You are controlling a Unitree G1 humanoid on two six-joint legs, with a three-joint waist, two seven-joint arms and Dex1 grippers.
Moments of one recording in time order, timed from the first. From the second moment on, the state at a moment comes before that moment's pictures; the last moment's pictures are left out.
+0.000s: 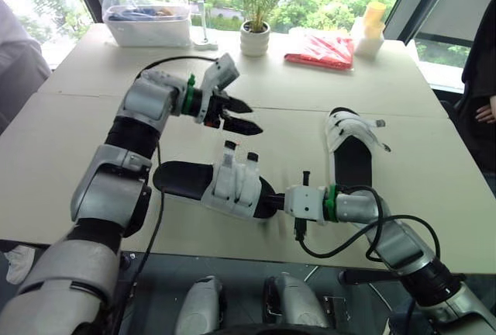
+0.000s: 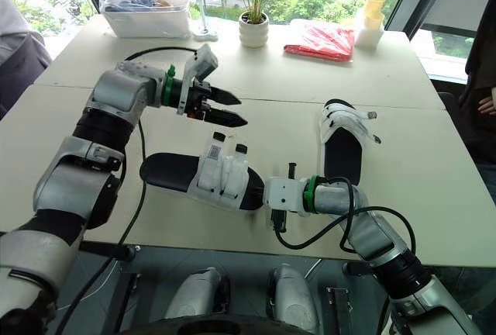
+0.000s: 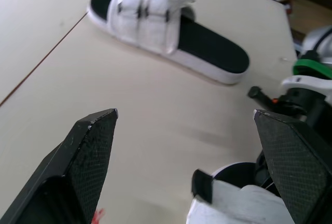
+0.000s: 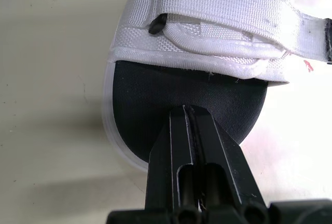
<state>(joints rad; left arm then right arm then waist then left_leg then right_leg) -1.14 0.41 -0.26 0.58 -0.21 0.56 -1.42 -0.20 -0.65 0.39 -0.23 -0.11 0.08 0.88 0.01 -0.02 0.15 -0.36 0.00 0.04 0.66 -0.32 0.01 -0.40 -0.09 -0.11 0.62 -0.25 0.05</state>
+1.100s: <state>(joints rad) -1.00 0.75 -0.18 0.48 -0.40 0.63 -1.60 0.05 -0.78 0.12 -0.51 0.17 0.34 0.96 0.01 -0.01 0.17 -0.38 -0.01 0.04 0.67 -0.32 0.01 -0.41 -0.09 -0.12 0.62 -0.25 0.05</state>
